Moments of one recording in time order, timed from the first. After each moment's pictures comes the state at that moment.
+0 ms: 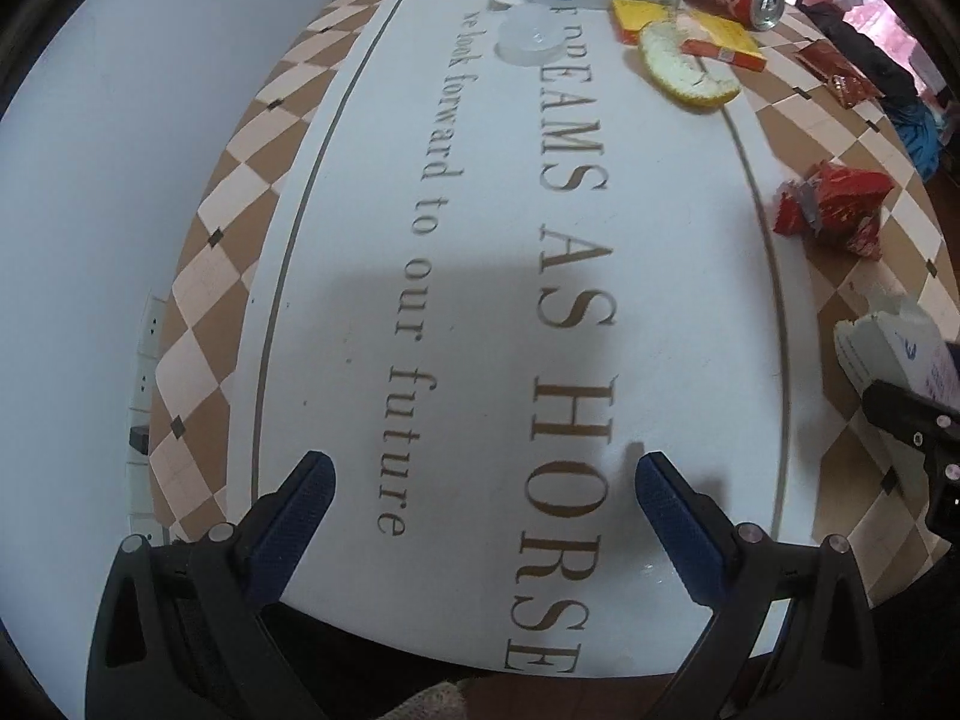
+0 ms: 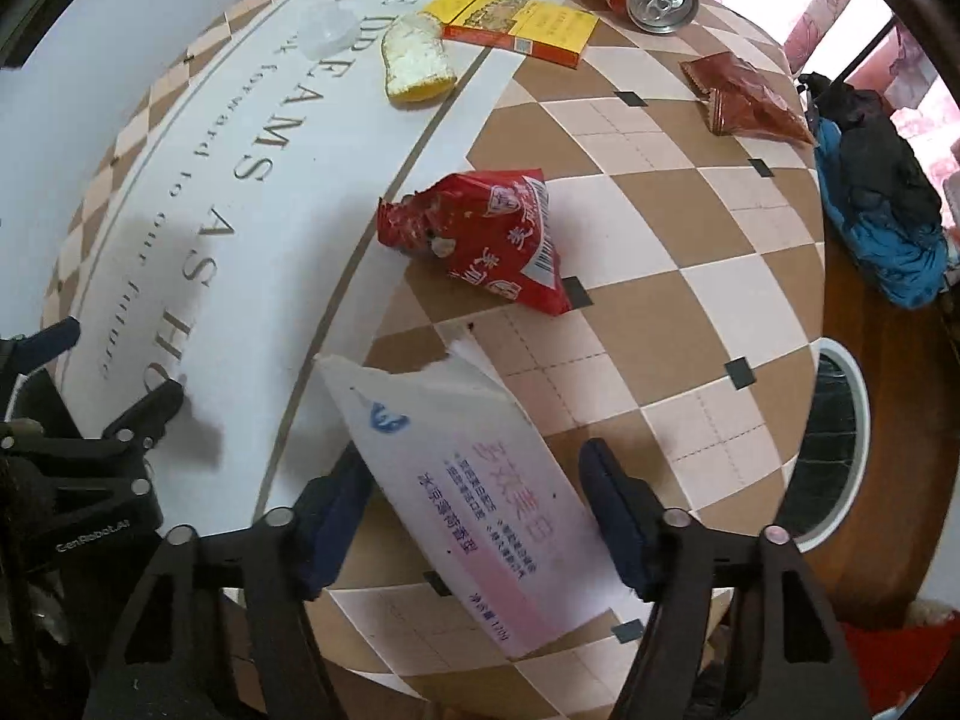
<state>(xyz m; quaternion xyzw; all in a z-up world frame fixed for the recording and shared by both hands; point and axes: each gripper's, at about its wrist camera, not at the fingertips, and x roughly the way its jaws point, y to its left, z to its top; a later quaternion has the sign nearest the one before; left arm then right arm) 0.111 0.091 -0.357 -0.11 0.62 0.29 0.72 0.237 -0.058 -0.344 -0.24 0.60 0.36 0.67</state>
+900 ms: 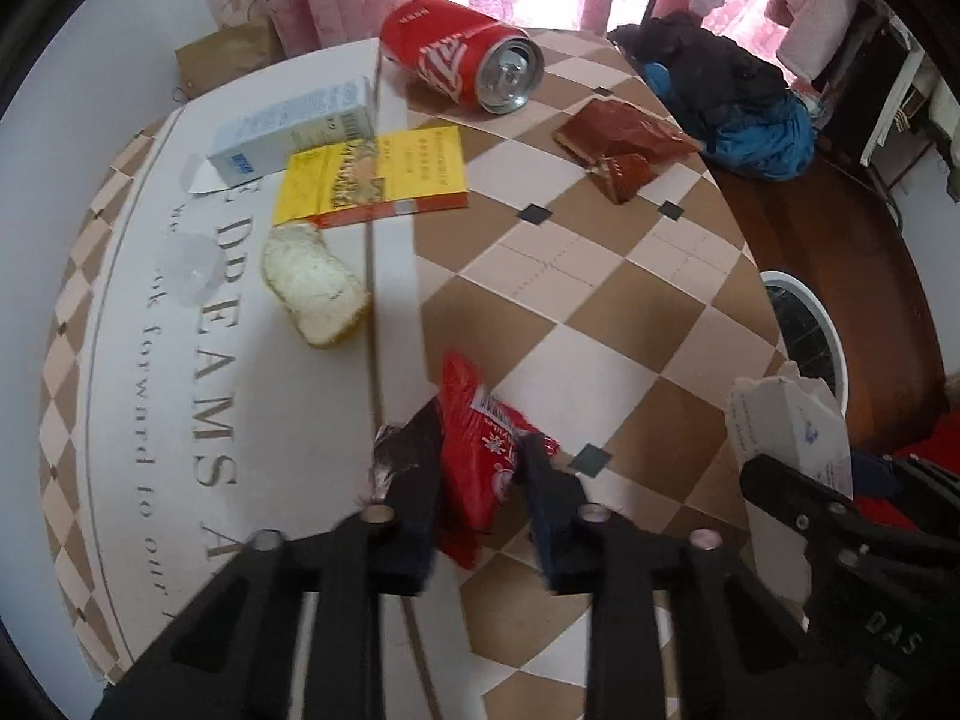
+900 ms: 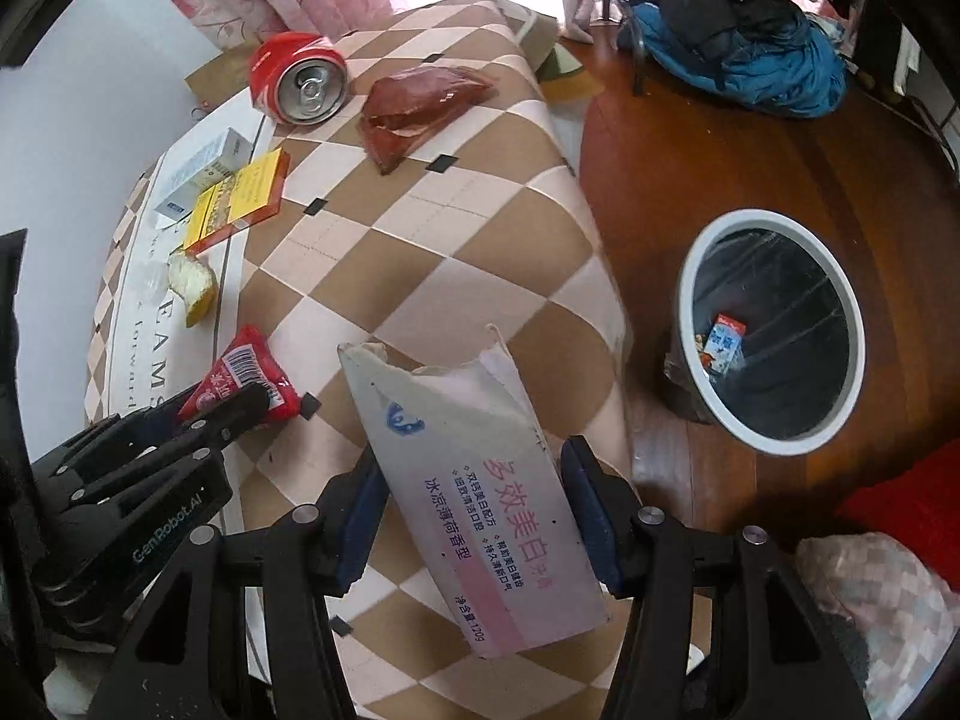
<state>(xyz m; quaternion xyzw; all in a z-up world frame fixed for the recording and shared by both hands) 0.259 0.025 -0.335 -0.12 0.59 0.14 0.79 0.329 -0.135 -0.338 -0.03 0.64 0.24 0.73</state>
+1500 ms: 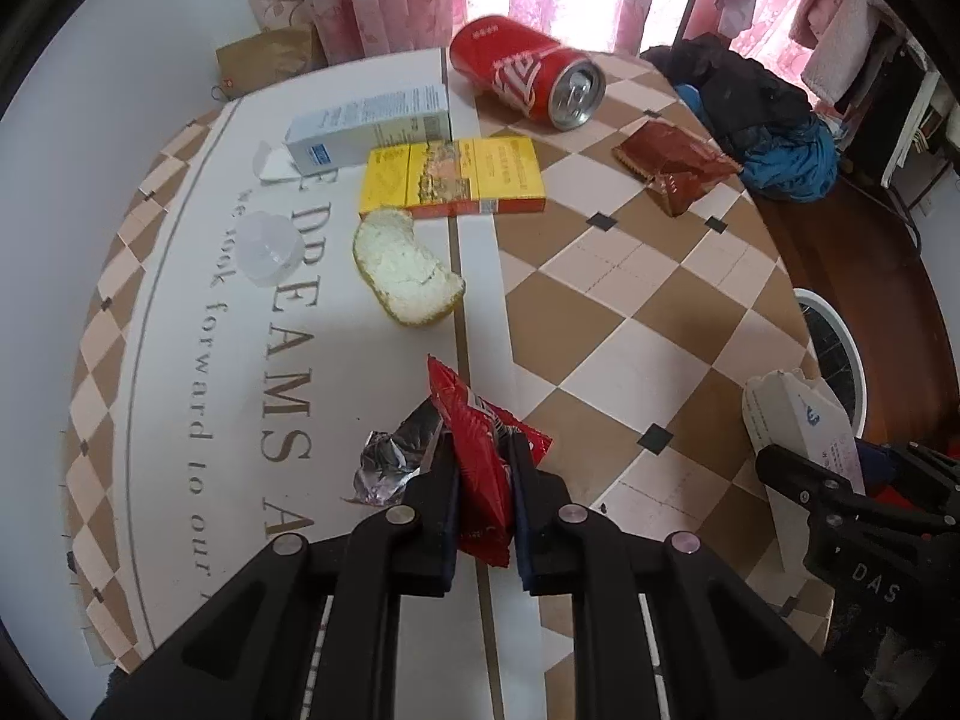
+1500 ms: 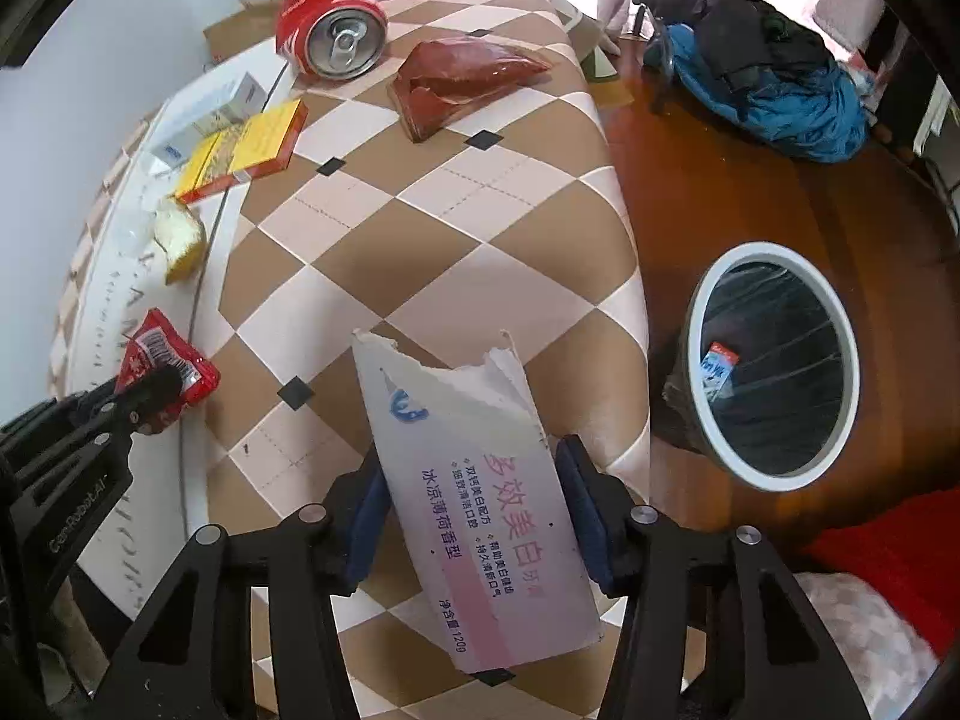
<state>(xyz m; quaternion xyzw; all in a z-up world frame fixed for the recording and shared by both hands) 0.234 0.040 -0.322 -0.11 0.57 0.18 0.79 0.321 -0.118 -0.348 -0.08 0.62 0.24 0.74</state>
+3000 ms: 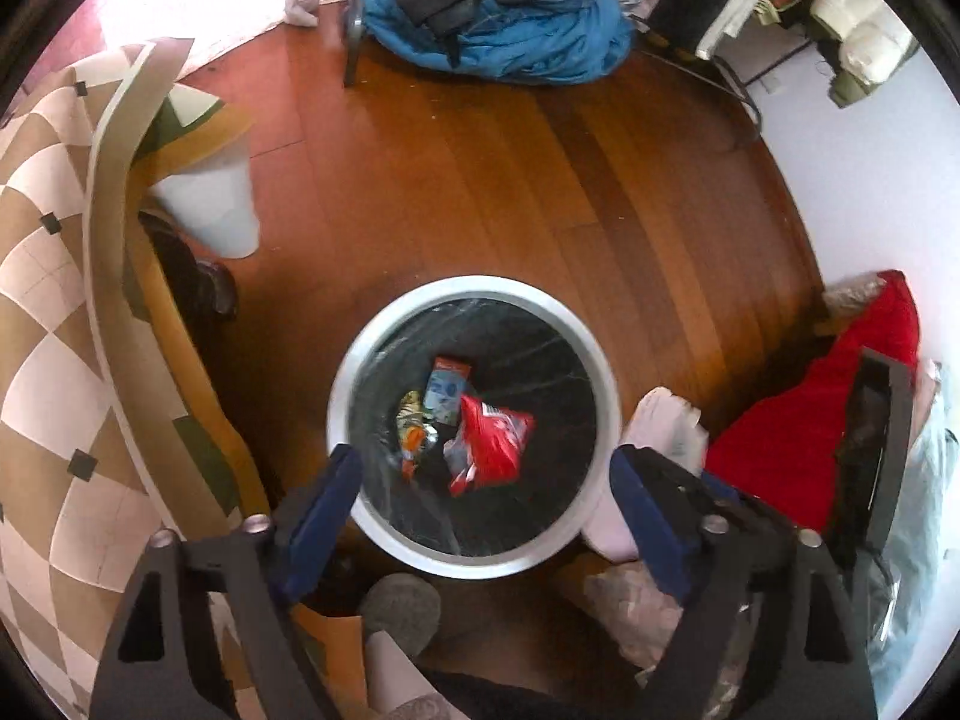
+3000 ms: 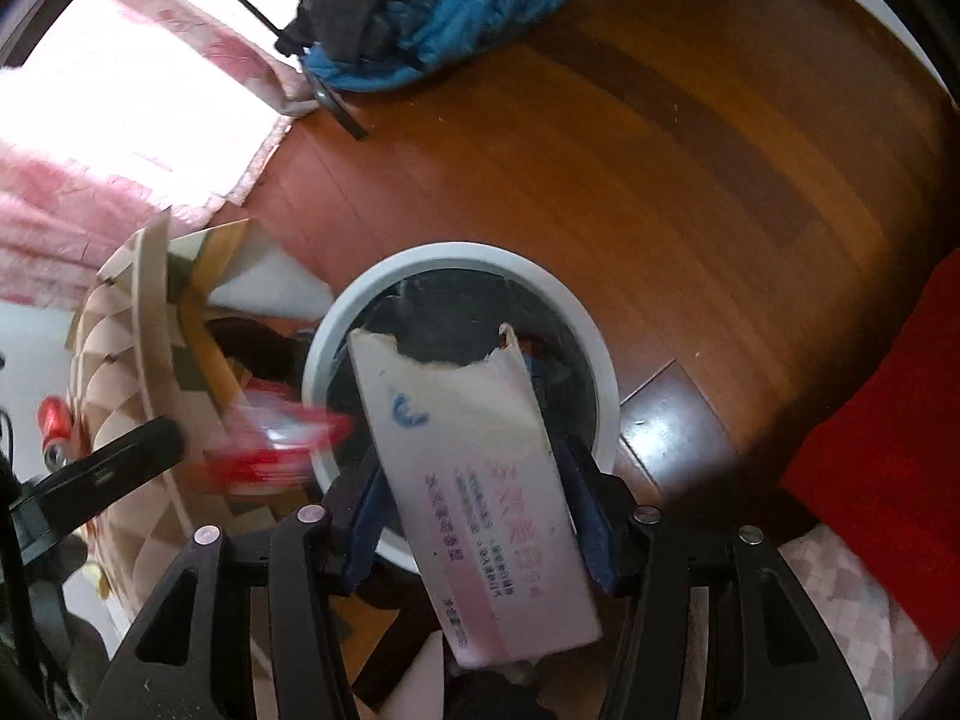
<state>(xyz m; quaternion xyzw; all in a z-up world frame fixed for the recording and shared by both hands) 0.505 -0.203 -0.375 -0.15 0.66 -0.07 0.73 0.498 -0.461 -0.461 0.20 0.66 0.06 0.72</state>
